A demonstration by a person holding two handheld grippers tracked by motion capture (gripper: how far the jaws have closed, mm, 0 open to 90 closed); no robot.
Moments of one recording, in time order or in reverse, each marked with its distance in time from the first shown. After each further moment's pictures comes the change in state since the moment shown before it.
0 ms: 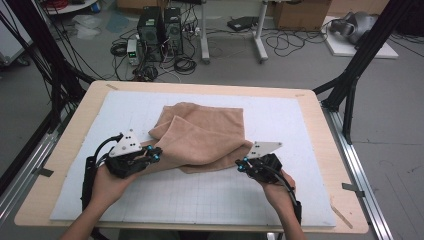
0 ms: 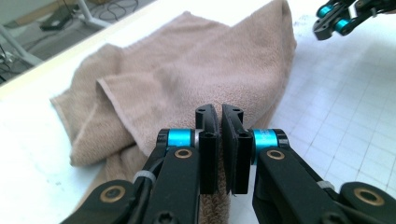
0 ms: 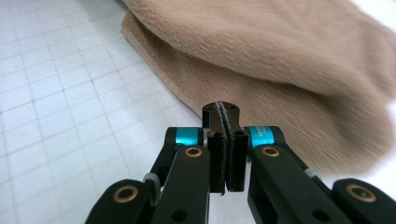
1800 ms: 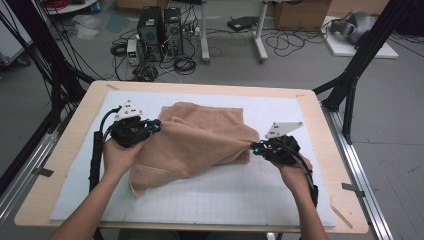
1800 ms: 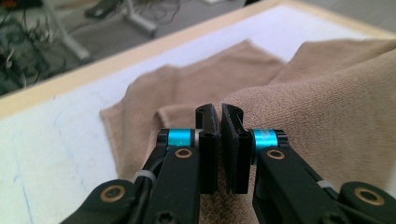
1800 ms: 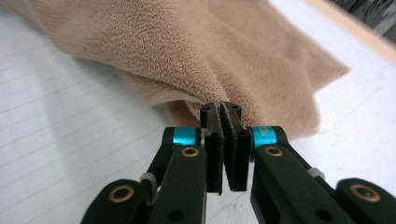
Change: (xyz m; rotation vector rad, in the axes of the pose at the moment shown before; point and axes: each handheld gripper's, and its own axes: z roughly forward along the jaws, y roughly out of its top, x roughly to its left) left arm 0.062 0.018 0.042 0.016 0.128 -0.204; right arm -0.051 0.014 -0.029 0.011 -0.047 0.034
